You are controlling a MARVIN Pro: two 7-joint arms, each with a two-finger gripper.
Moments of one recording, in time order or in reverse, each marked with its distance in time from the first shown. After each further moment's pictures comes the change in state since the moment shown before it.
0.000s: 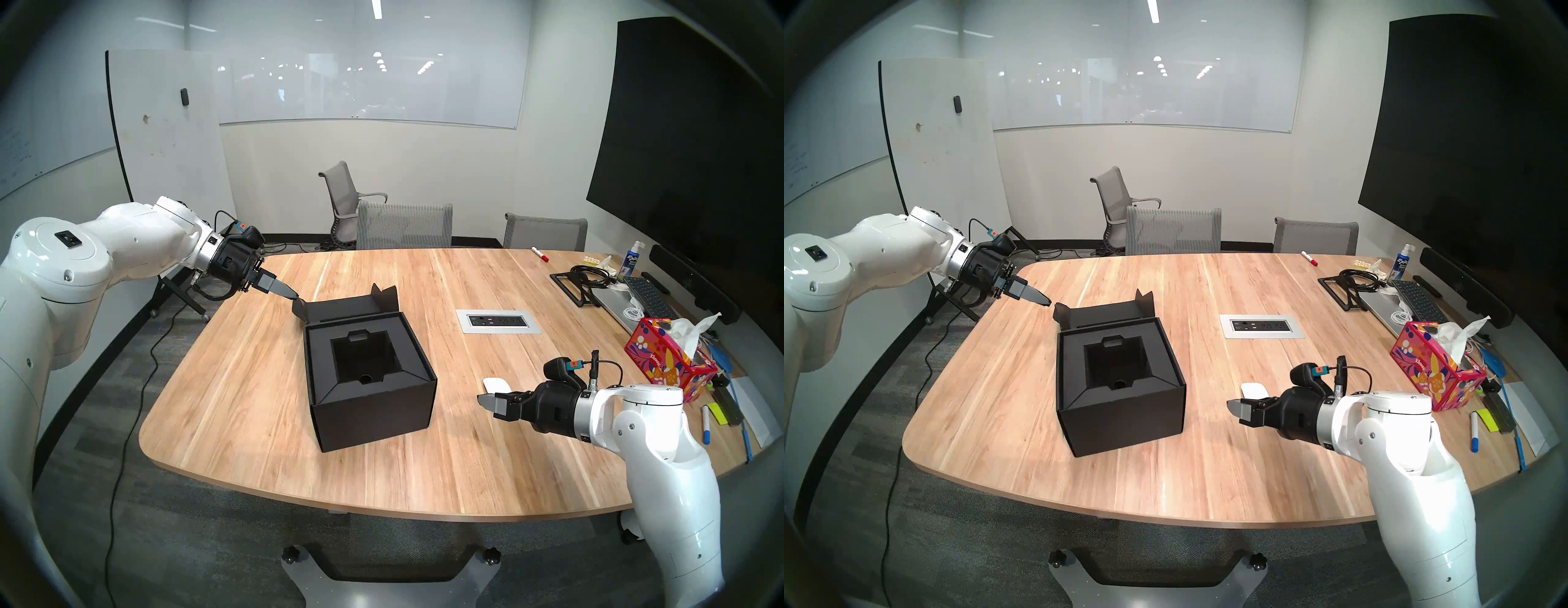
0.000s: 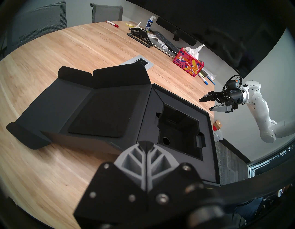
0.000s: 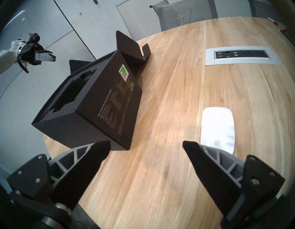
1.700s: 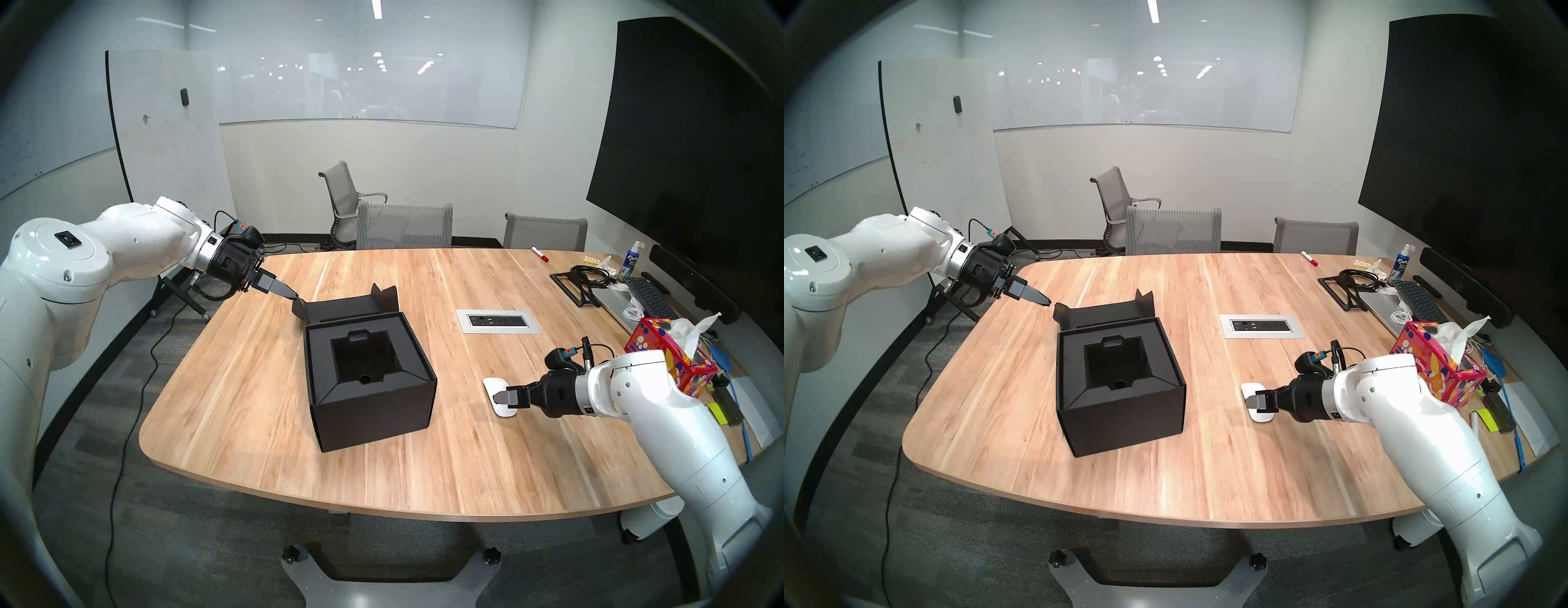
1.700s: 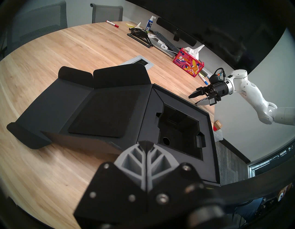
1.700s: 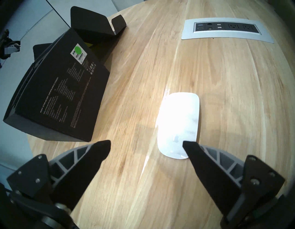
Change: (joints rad) left arm 0.002 0.001 -0.005 0.002 0.004 0.000 0.000; right arm 0.308 0.317 -0.308 0.295 0.304 0.000 -0.146
